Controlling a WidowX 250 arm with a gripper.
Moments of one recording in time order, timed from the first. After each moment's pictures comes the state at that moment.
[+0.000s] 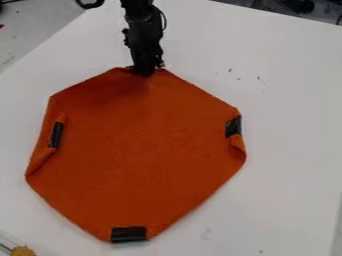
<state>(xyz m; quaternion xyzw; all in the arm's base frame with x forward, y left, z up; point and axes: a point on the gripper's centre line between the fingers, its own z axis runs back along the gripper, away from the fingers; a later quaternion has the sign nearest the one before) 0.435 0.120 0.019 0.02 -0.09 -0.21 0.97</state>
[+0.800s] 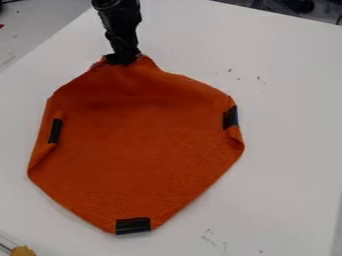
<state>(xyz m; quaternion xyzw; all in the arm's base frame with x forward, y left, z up) 0.380 0.116 0.075 0.04 -0.17 -0.24 0.96</state>
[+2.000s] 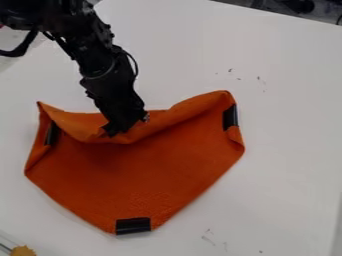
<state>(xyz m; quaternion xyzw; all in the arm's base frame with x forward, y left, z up) 0.279 0.060 0.045 -0.01 -0.15 -0.07 0.99</state>
